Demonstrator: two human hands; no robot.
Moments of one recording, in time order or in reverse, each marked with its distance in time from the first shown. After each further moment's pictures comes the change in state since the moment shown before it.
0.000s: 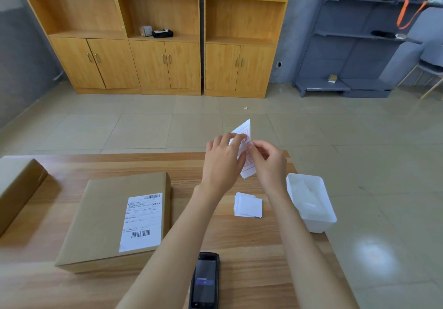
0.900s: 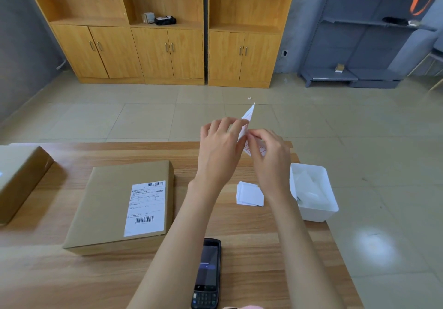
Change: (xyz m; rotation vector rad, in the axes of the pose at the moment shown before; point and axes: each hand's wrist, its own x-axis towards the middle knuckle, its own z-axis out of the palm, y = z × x) left_hand -0.010 0.008 -0.032 0.086 0.140 0.055; right_hand -0.028 -0.021 0.000 -0.302 0.050 -0.288
